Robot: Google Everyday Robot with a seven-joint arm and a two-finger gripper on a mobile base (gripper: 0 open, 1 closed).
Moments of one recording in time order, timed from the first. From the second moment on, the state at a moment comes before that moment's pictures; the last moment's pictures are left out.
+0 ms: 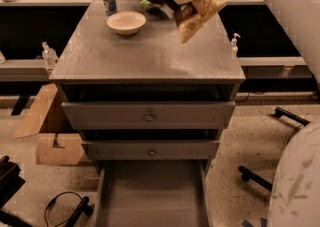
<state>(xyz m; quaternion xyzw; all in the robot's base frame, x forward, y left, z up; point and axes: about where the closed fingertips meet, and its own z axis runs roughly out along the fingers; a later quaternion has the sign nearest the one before) 0.779 -0.081 1.007 -0.46 0.77 -0.04 0.44</state>
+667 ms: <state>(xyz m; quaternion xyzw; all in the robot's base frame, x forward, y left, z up) 0.780 -0.076 1.003 -0.46 0.77 -0.04 0.44</state>
